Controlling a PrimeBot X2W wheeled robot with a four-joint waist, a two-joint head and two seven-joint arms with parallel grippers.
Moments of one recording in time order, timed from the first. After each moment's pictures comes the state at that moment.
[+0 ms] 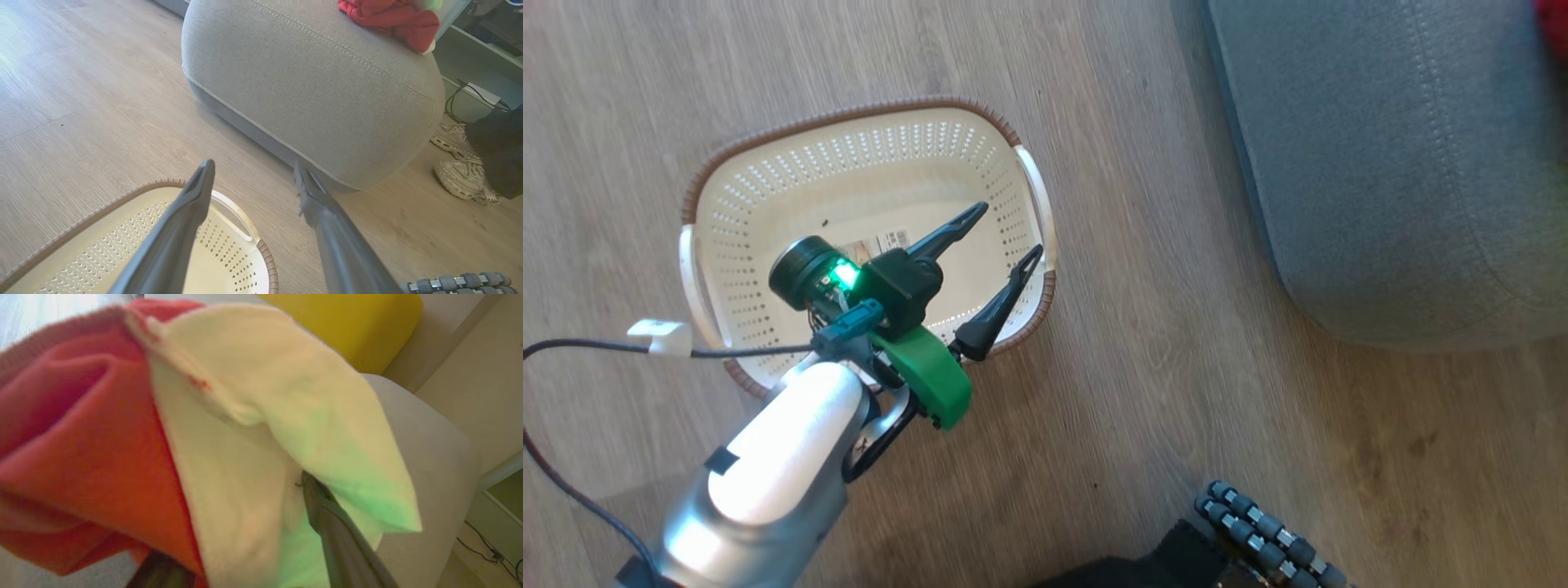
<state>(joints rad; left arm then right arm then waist) -0.57 0.28 -0.71 0.29 -0.38 -0.12 -0.22 -0.87 -0.40 -0.43 0.90 0.02 0.13 -0.24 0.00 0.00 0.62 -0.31</state>
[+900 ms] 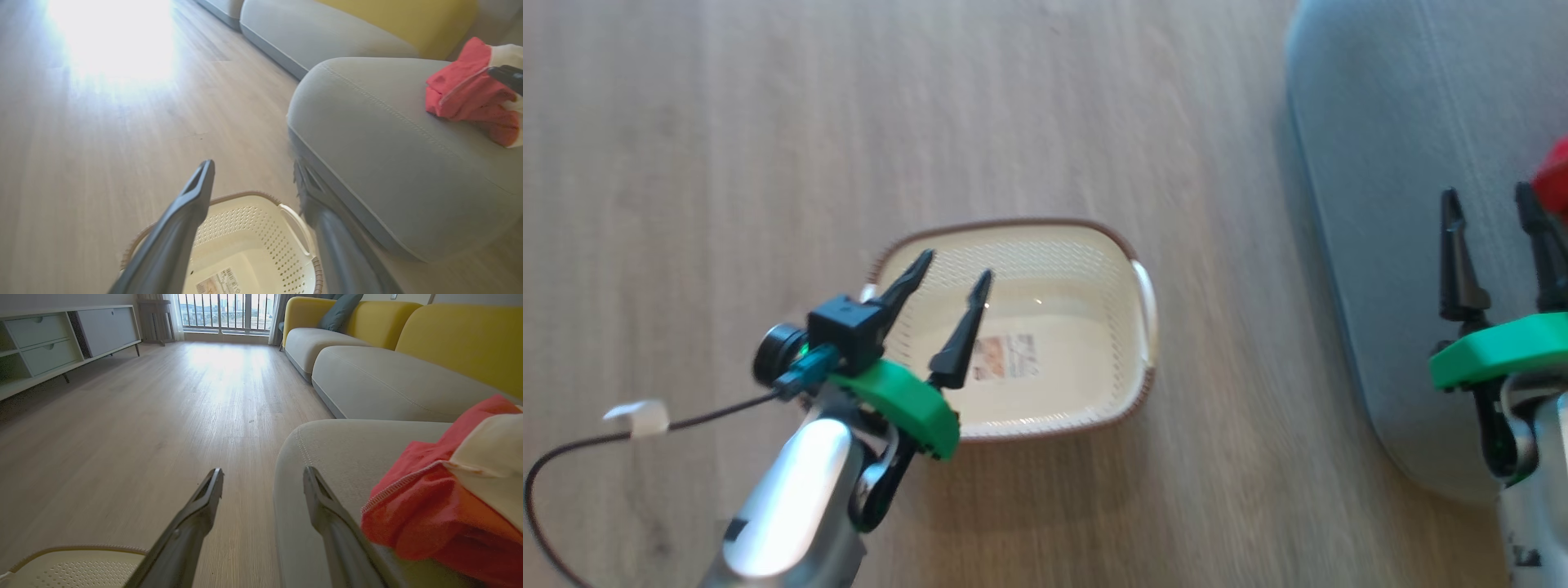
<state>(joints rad) -0.39 0.12 -0.46 0.38 -0.37 -0.10 -0.25 -0.29 -0.23 -0.12 0.29 0.21 0.13 -0.24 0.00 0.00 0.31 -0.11</state>
